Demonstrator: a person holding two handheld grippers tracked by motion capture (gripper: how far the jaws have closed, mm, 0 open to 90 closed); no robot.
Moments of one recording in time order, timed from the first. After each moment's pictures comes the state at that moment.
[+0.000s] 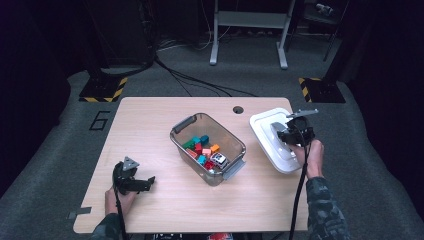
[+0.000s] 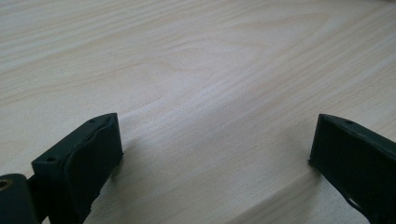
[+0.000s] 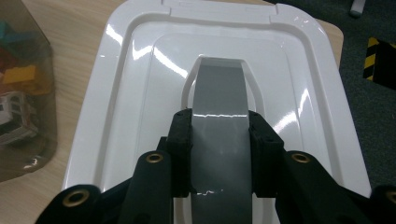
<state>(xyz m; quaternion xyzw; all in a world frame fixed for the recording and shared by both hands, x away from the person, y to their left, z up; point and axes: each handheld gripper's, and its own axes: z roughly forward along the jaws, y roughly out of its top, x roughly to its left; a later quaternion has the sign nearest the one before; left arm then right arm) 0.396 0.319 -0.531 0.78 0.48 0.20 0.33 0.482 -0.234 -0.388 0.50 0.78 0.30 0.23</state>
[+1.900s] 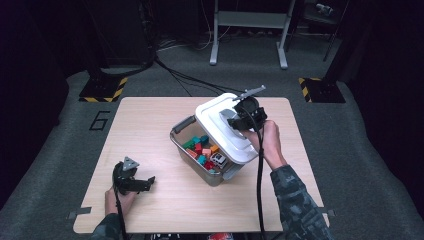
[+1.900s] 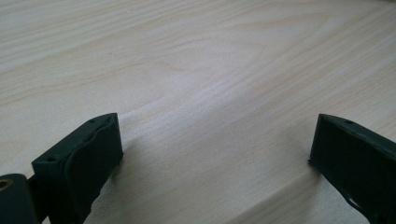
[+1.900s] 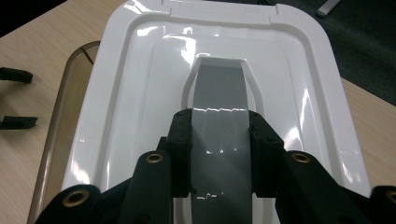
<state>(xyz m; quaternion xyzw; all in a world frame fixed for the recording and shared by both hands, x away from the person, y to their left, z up) 0.396 0.319 -0.531 0.79 0.48 0.21 0.33 0.472 -0.079 -0.305 0.39 0.84 0.33 0.19</state>
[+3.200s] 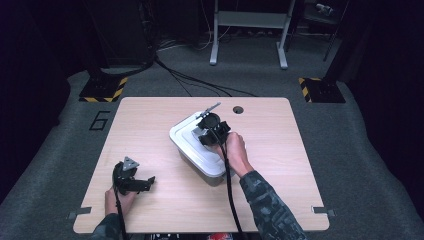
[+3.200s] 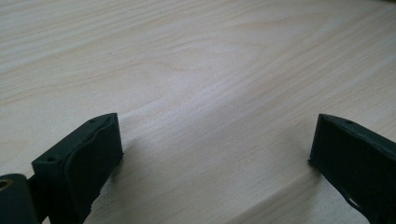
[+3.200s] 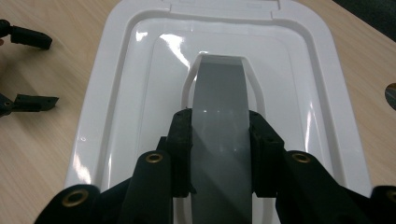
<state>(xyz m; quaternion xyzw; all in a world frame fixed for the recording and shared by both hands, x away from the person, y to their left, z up) 0.396 0.319 -0.531 0.78 0.48 0.21 0.33 0.475 0.009 -0.364 0.36 0.88 0.28 0.15</state>
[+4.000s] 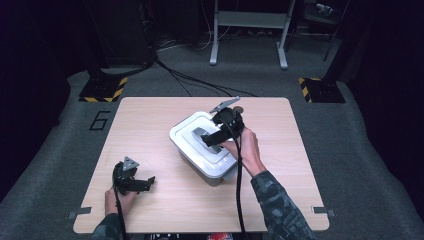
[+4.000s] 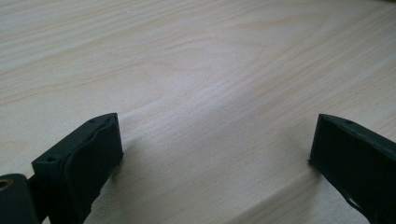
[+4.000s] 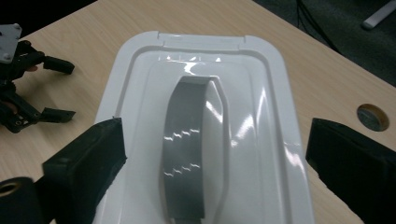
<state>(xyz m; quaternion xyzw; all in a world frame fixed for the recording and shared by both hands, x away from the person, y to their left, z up) 0.396 0.319 -0.531 0.78 0.48 0.21 0.33 0.468 -0.032 -0.336 0.33 0.86 0.35 0.16</state>
